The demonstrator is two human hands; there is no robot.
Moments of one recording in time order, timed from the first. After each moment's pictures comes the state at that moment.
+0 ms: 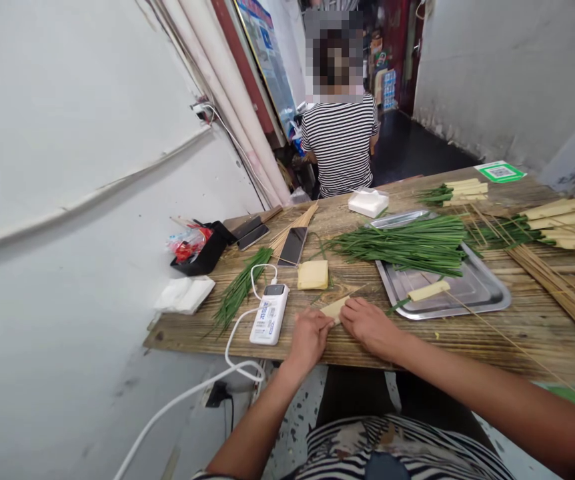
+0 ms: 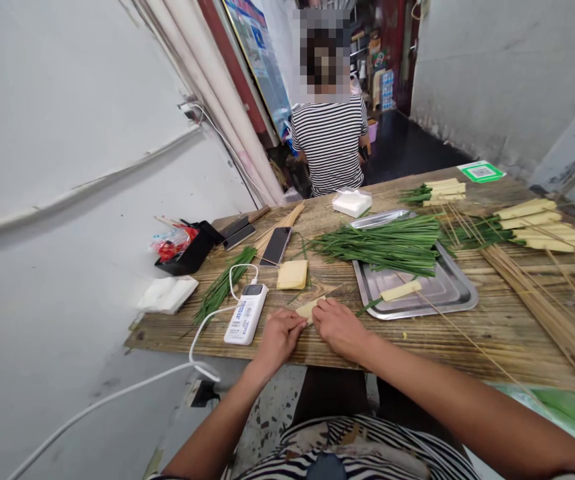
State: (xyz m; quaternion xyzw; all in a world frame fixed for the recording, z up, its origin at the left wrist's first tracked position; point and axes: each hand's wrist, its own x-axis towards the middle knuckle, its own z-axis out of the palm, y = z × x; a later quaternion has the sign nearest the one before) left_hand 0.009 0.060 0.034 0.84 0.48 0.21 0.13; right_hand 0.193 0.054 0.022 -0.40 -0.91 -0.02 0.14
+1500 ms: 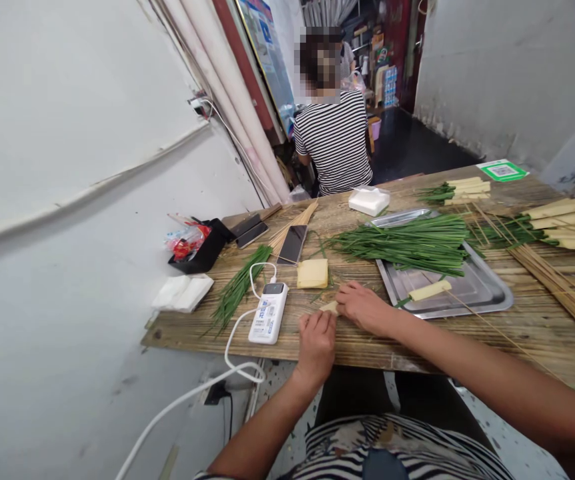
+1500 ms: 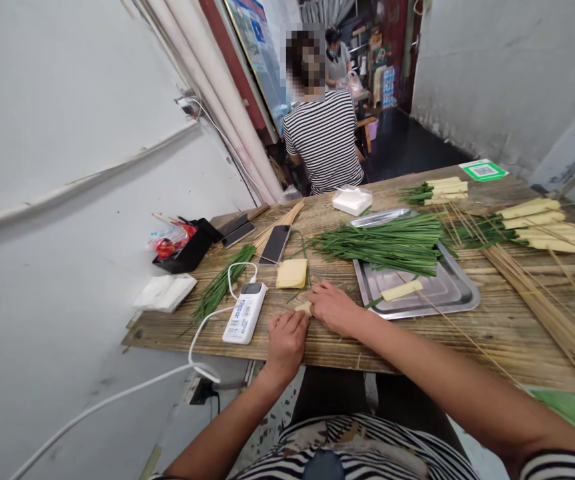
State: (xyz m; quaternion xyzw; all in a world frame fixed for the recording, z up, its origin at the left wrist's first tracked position) left_hand 0.020 0.042 0.006 0.87 0.44 0.21 -0.11; right_hand 0.197 0.096 0.040 -0.32 -0.94 0.01 0.08
